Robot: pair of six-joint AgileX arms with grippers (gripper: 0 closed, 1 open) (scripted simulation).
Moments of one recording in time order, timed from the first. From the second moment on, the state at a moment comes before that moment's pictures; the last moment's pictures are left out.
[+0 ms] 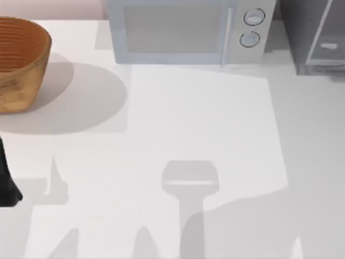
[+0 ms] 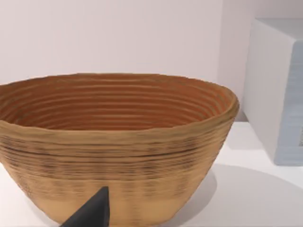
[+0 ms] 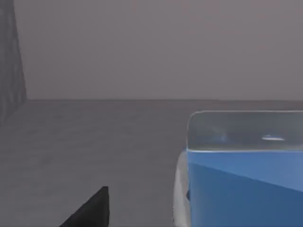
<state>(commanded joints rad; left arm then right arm) 0.00 0.00 0.00 0.00 0.00 0.00 -0.24 2.37 1.12 1.25 -0.20 0.01</state>
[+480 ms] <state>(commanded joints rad) 0.00 0.00 0.00 0.00 0.00 0.00 -0.23 2.37 1.14 1.24 -0.20 0.01</state>
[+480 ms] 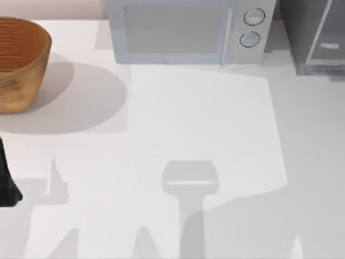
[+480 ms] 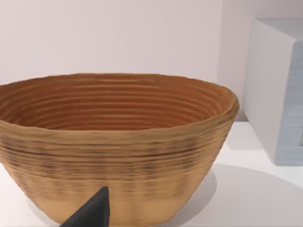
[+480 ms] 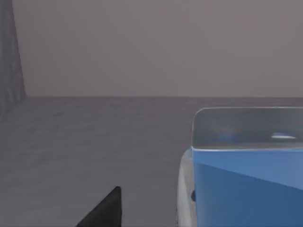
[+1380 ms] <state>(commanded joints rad) 0.00 0.00 0.00 0.00 0.00 0.00 -0.23 2.37 1.14 1.24 -0.20 0.01</state>
